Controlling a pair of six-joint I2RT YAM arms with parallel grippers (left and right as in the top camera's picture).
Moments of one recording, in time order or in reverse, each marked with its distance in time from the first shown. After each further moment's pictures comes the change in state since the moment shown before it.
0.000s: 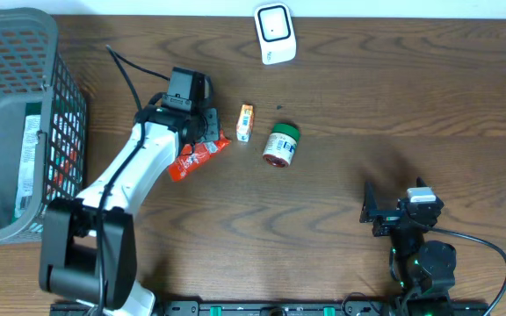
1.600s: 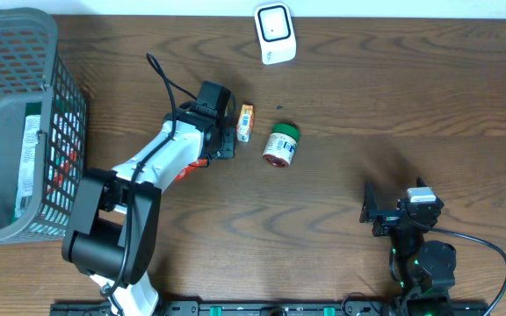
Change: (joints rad) left arm -0.085 0.125 0.002 -0.042 -0.012 -0.003; right arm 0.000 0.000 0.000 0.000 0.000 0.000
